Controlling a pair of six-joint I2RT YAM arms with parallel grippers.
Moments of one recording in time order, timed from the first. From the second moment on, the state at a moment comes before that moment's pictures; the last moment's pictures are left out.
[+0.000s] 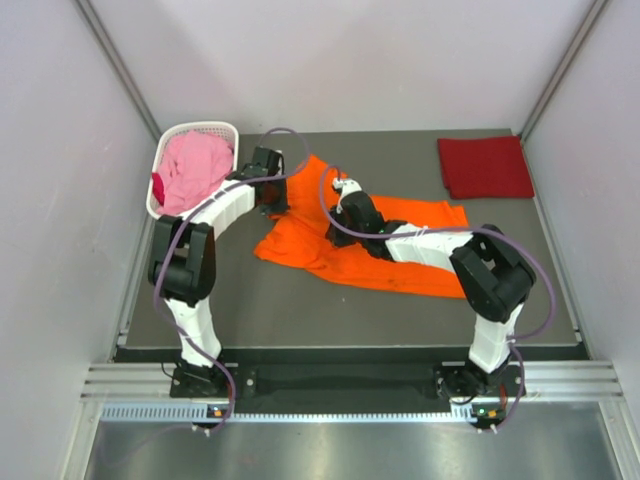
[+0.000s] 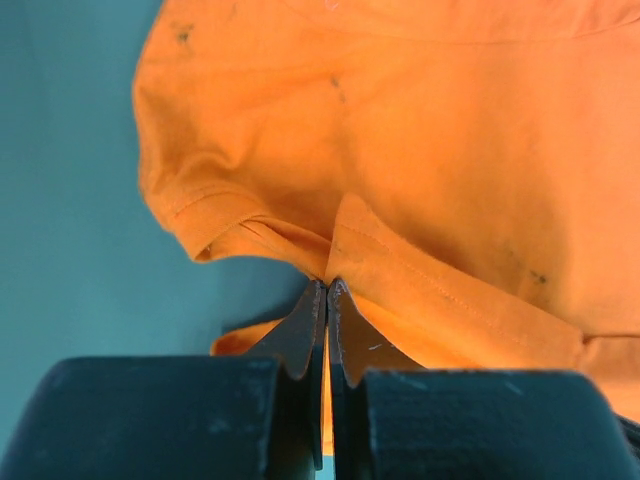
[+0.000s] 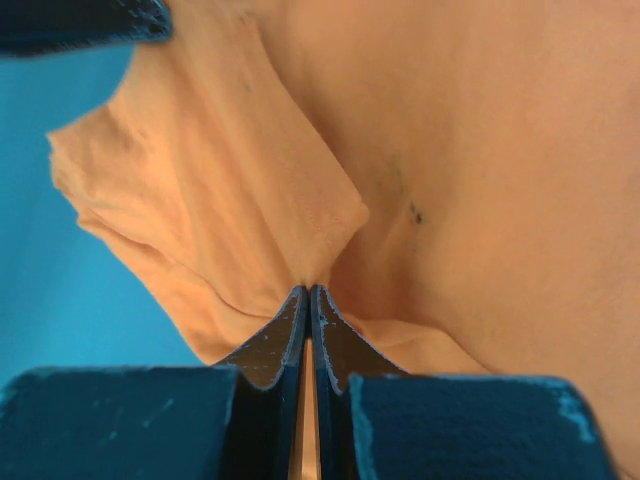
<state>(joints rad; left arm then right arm) -0.29 1.91 1.45 -0.48 0.03 -0.34 0.74 1.84 1.12 0.10 0.02 0.43</state>
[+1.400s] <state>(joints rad) -0.31 1.89 1.40 -0.50 0.04 -0.36 0.77 1.81 1.12 0.11 0.02 0.44</state>
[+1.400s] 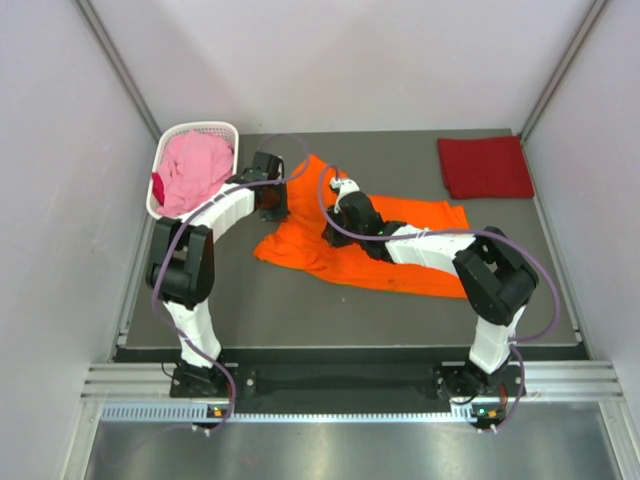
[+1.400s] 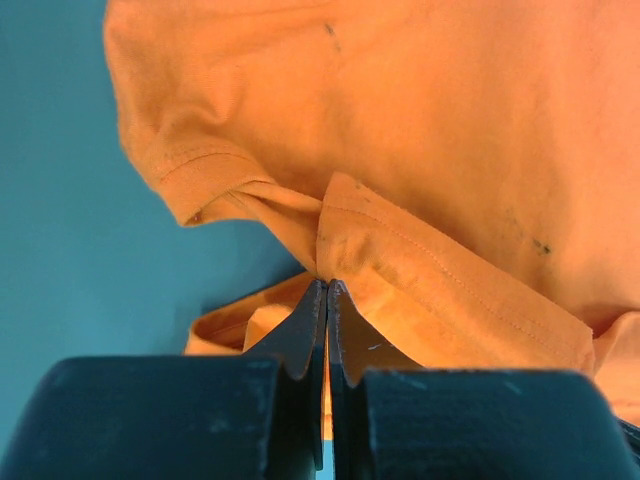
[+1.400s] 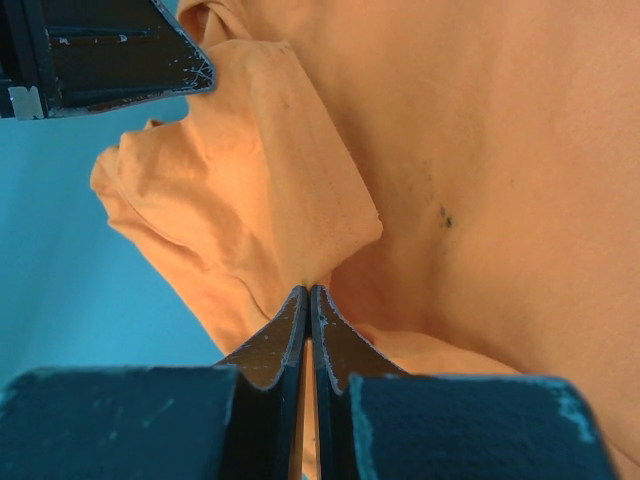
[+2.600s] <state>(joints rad) -0.35 1.88 1.46 -0.58 -0.04 -0.35 0.77 1.78 1.09 0.13 0.04 0.45</state>
